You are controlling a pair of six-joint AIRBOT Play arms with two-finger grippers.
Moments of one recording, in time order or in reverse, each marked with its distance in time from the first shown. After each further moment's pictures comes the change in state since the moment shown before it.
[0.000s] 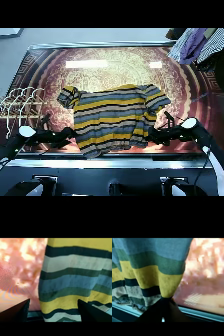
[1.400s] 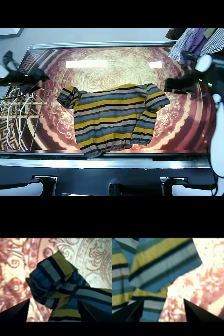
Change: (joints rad) left arm 0.199 -0.399 1.013 0.466 -0.143 -0.228; right arm -0.032 -0.335 0.972 -0.492 0.206 0.119
